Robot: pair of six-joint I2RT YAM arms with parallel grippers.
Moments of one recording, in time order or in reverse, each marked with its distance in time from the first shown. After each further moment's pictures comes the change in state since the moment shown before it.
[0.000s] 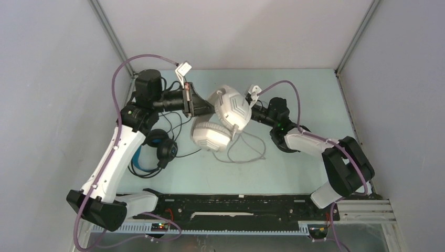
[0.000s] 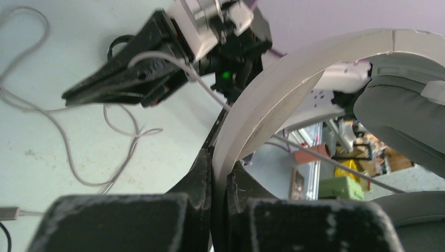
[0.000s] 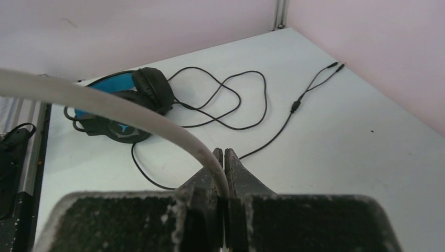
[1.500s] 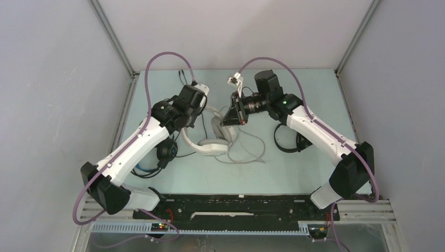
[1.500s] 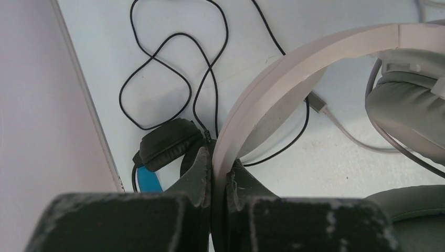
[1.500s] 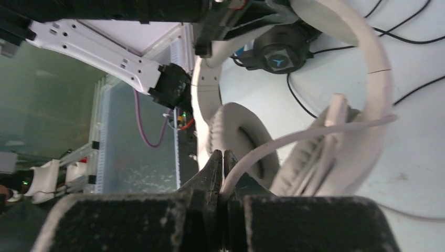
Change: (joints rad) left arm -0.308 0.161 0.034 -0.494 -1.376 0.547; right arm 0.034 -0.013 0.582 -1.157 -0.338 0.102
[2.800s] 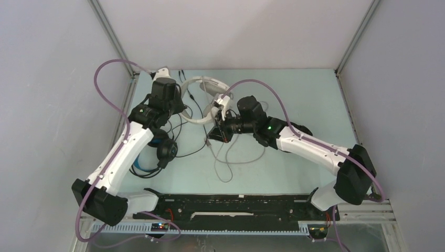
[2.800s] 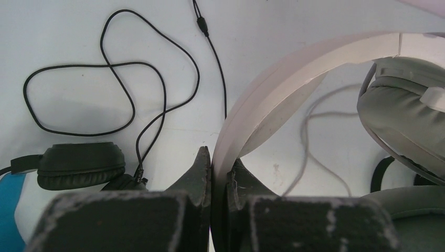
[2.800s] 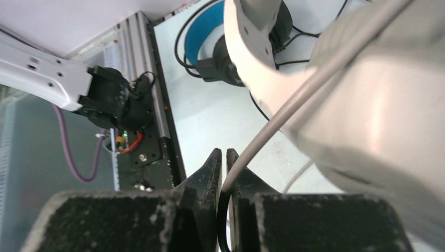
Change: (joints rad) left arm 0.245 -0.106 -0.104 0.293 0.128 -0.500; right arm 0.261 -0.047 -0.221 0.312 0.414 0.029
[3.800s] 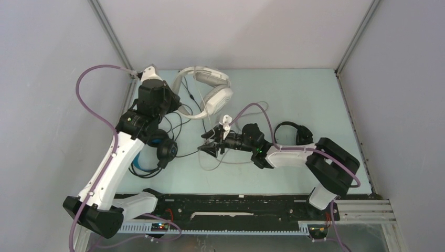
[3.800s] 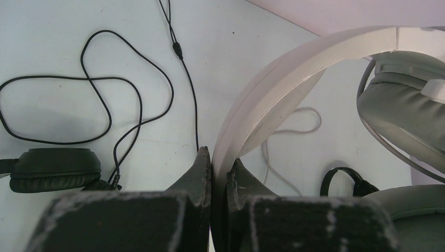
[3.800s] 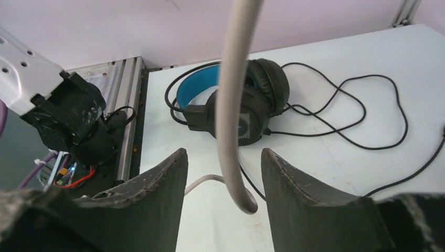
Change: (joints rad) left arm 0.017 -0.122 0.000 0.039 0.035 -0.092; right arm 0.071 0.119 -0.417 0.954 0.063 -0.080
